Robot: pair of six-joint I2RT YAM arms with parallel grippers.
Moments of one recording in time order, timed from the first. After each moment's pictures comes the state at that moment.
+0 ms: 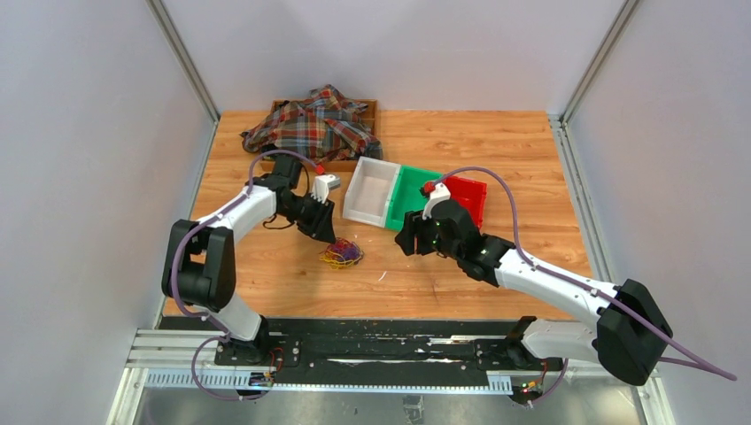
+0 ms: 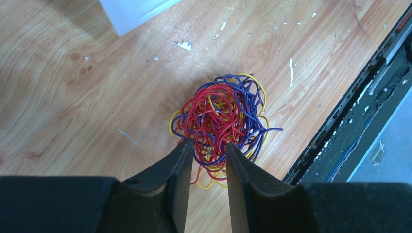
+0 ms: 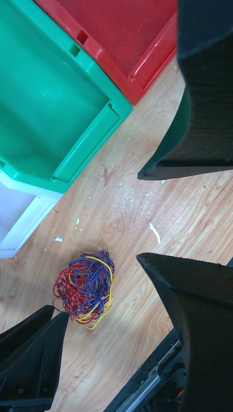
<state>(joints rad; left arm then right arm) -0.21 1.59 1.02 -0.65 0.69 0.33 0.81 1.18 0.70 -0.05 0.08 0.43</state>
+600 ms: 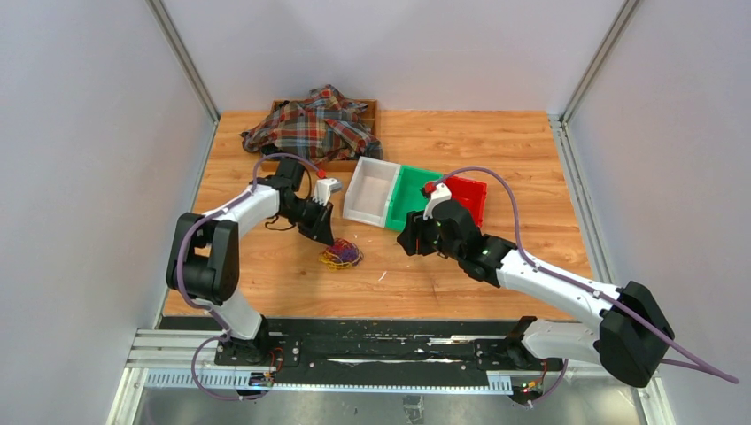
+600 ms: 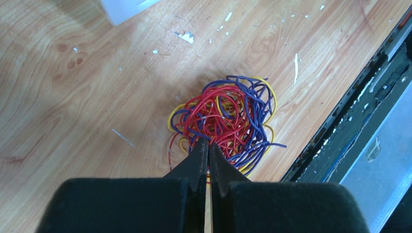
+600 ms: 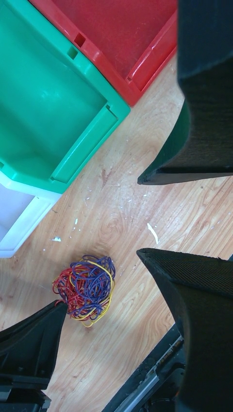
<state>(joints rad) -0.21 1.65 1.02 -0.66 0.70 0.32 0.81 1.17 0.70 -0.07 0.08 0.42</state>
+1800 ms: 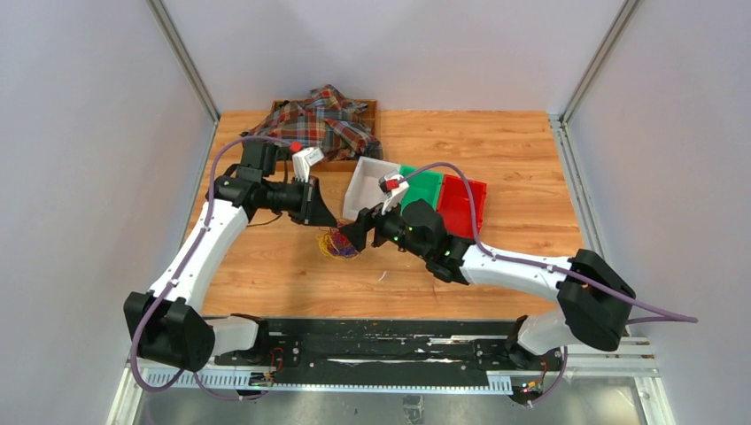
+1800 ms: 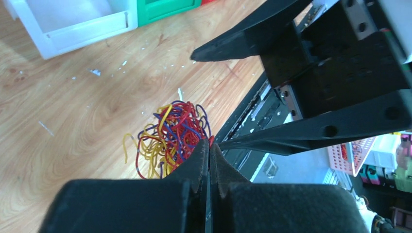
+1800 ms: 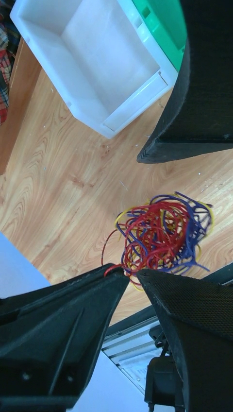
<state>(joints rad) -0.21 1.25 1.14 -0.82 0.85 -0.02 0.99 1.41 0.81 0.44 0.05 0.38</state>
